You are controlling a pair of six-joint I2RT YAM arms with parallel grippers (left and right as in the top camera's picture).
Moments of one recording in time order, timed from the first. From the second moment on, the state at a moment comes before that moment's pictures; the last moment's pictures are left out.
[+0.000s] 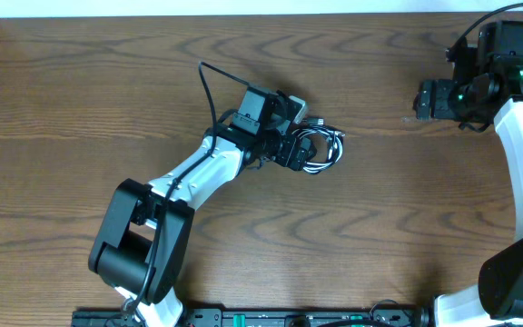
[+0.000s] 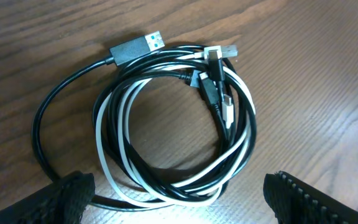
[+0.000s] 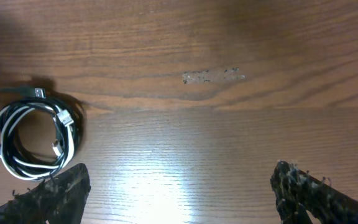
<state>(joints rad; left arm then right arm) -0.47 1.84 1.13 -0.25 0.44 -0.04 -0.09 1.68 1.55 -1.01 -0.11 0.02</state>
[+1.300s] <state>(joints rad) -0.47 1.93 1.13 -0.12 0.38 -0.12 -0.09 1.68 1.55 -1.01 -0.19 0.03</state>
